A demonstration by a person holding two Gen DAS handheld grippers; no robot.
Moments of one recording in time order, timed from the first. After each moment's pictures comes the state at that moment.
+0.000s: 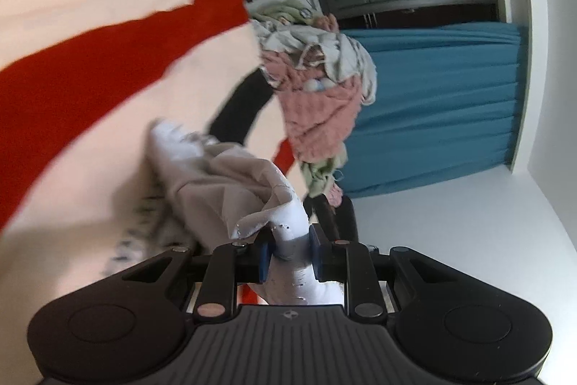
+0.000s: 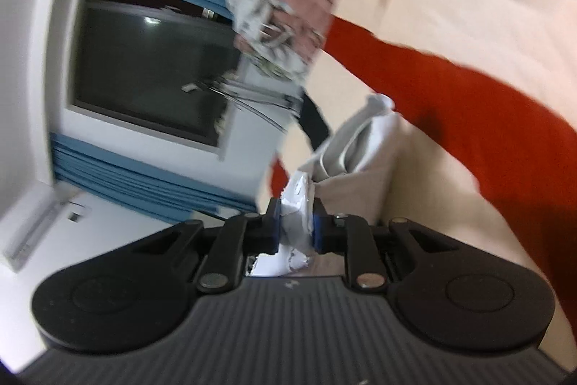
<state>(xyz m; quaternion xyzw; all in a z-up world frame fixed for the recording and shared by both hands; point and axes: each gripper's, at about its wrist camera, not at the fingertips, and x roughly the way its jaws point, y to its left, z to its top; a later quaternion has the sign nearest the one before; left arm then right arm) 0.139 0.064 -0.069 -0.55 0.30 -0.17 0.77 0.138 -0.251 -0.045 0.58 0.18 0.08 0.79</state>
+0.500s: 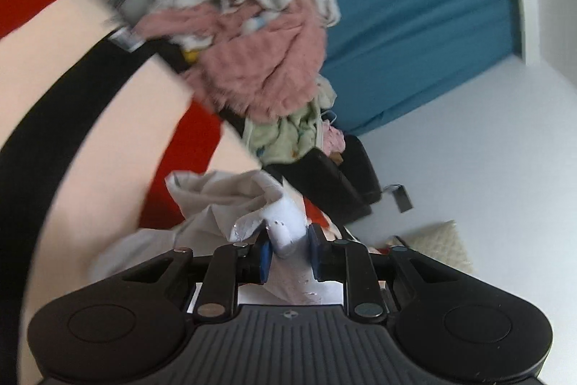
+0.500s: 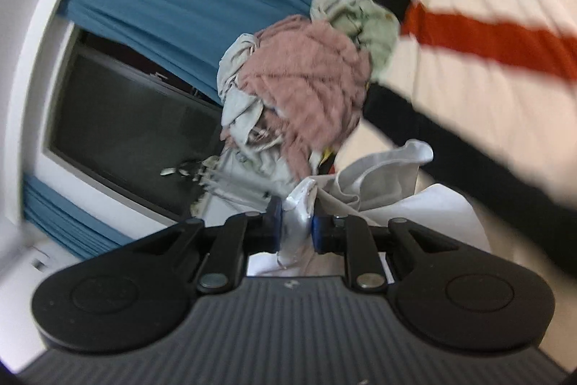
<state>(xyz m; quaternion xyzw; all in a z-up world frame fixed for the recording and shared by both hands) 0.368 -0.167 0.019 -0.38 0.32 -0.25 0.83 0.289 -0.438 0.026 0.51 0.12 -0.01 0.85</state>
